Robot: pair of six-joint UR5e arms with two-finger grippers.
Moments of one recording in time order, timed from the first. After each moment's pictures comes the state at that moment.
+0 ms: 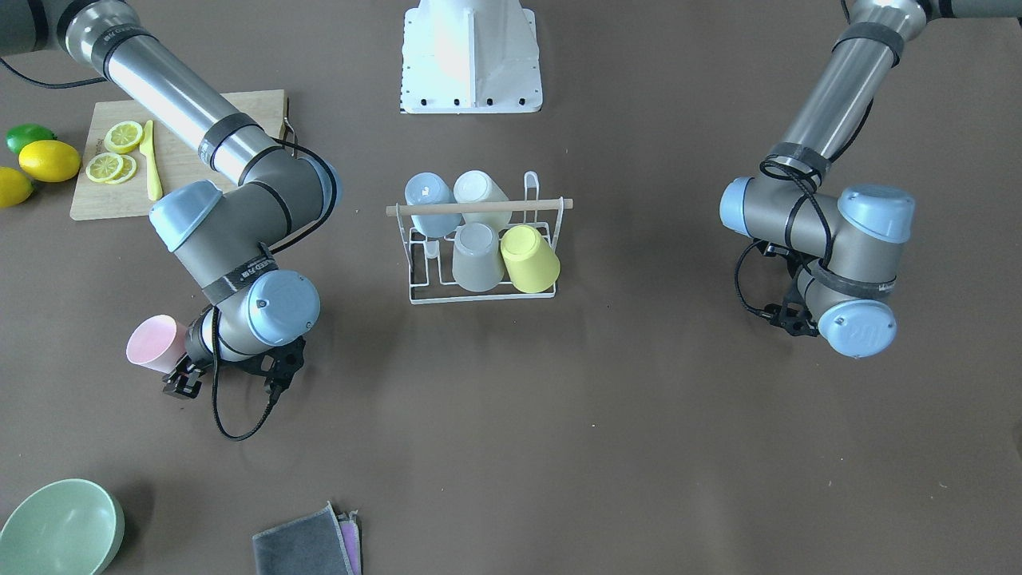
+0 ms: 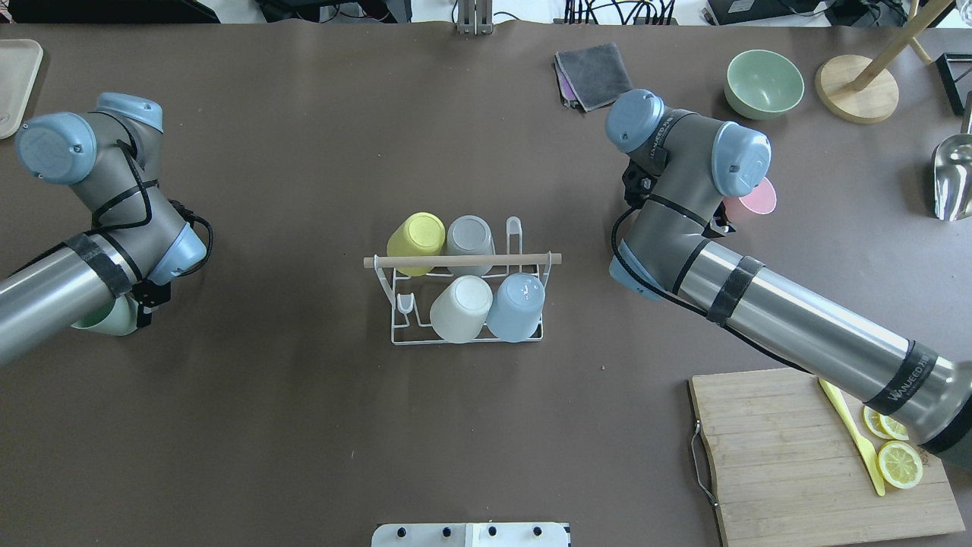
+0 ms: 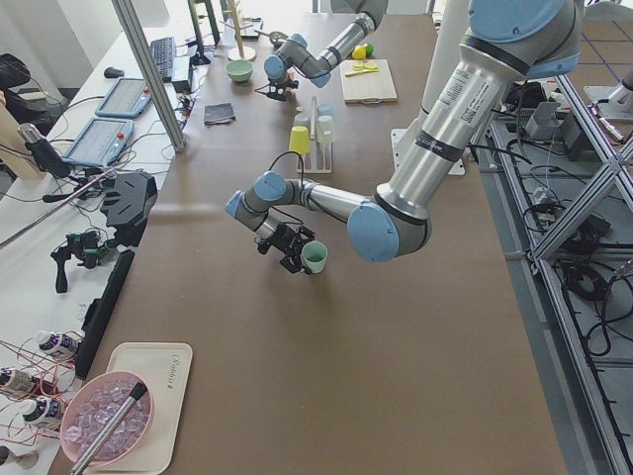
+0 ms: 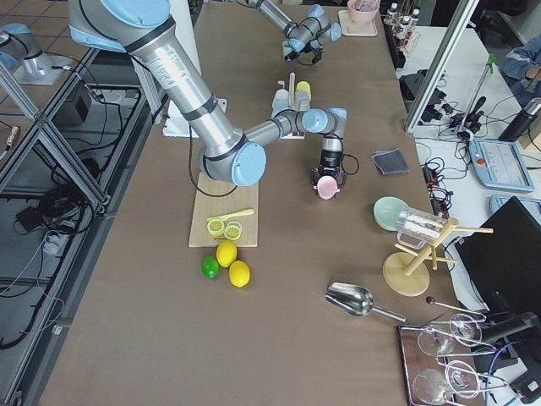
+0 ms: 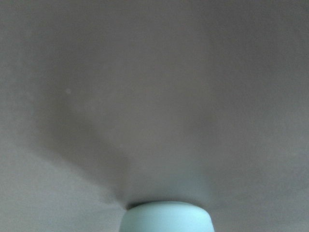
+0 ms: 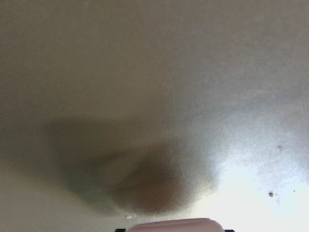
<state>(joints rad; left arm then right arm) -0.89 -2.12 -1.18 -0.80 -2.32 0.26 0.74 -0.84 1.19 -1.97 1.60 -0.51</state>
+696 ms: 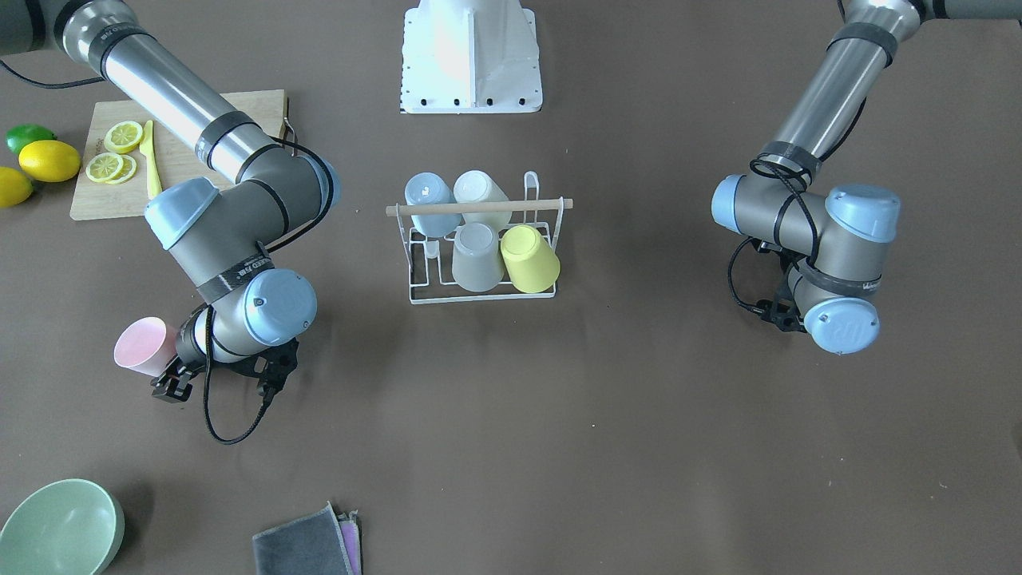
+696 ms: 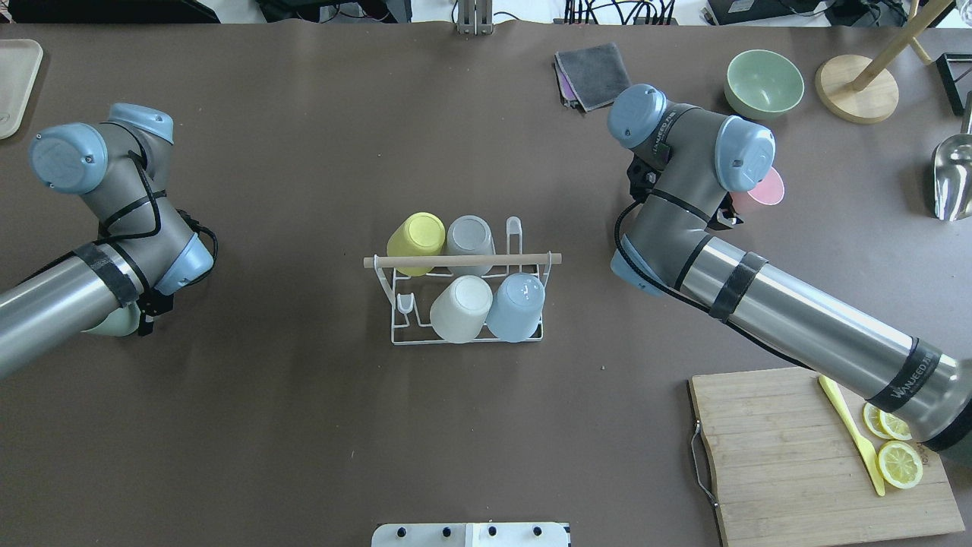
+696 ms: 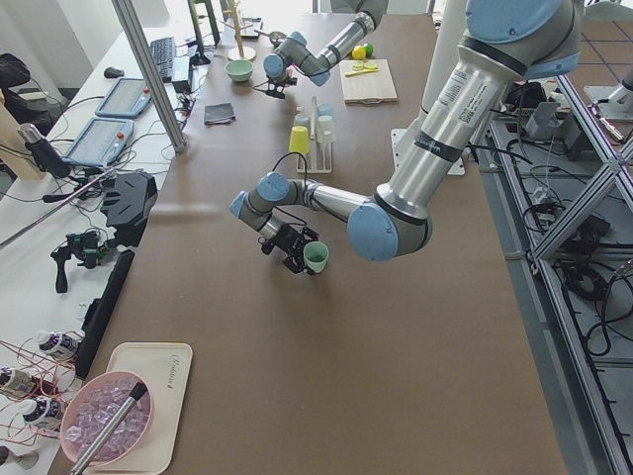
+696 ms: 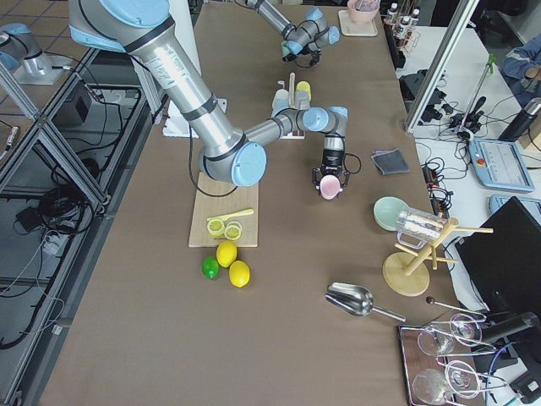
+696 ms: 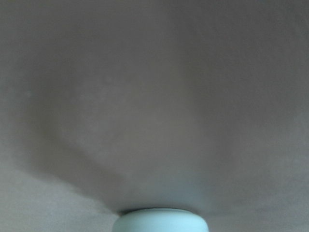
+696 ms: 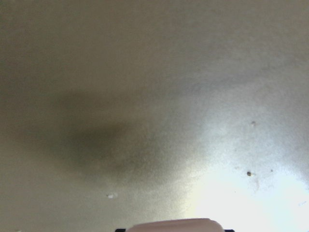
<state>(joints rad) -0.86 -2.12 -1.18 -0.80 -2.30 0.26 0.75 -0.84 1.20 -1.99 1.57 -0.53</state>
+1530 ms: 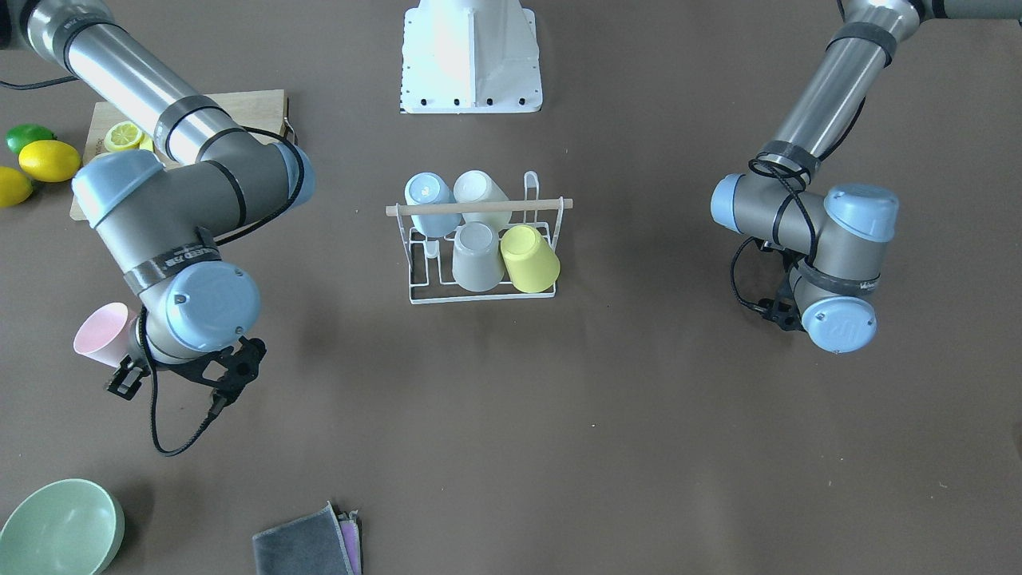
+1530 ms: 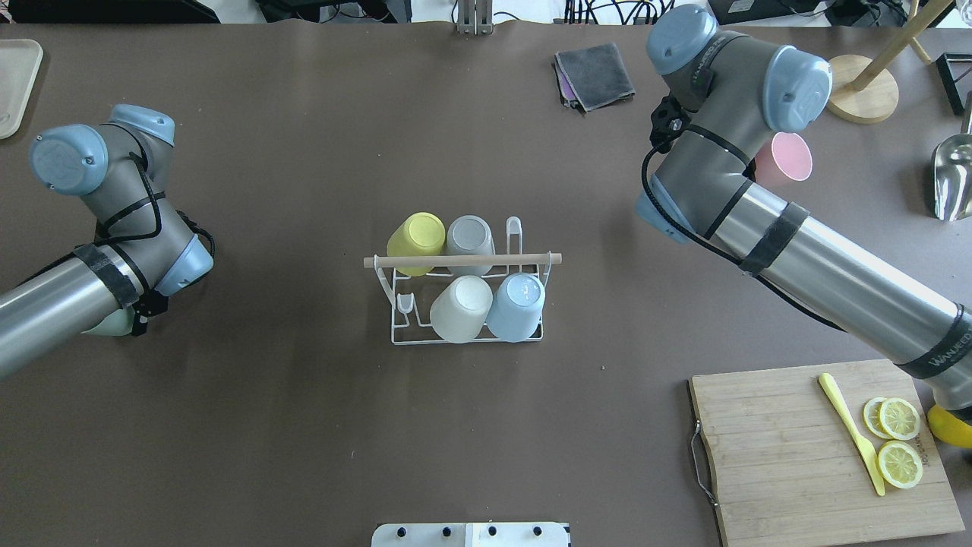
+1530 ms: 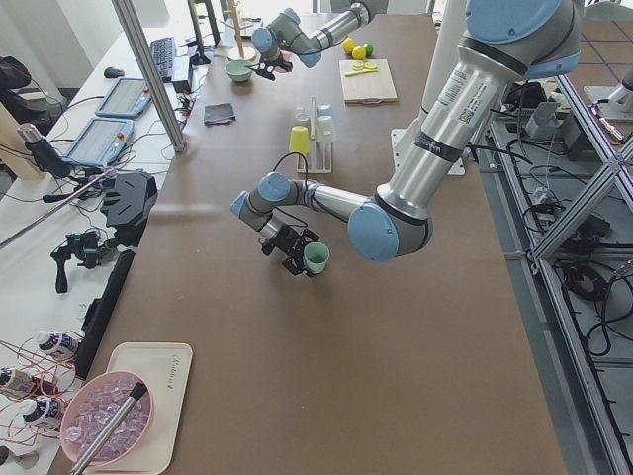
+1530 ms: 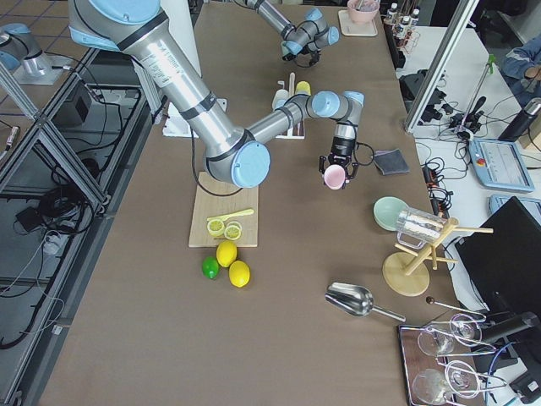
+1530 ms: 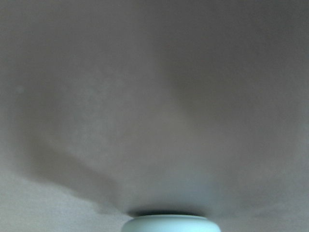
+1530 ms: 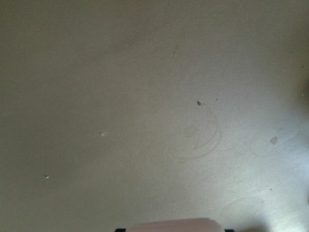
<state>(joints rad) -0.86 -2.12 -1.18 -0.80 -2.27 0.26 0.88 -0.85 1.35 -2.09 1.76 -0.49</state>
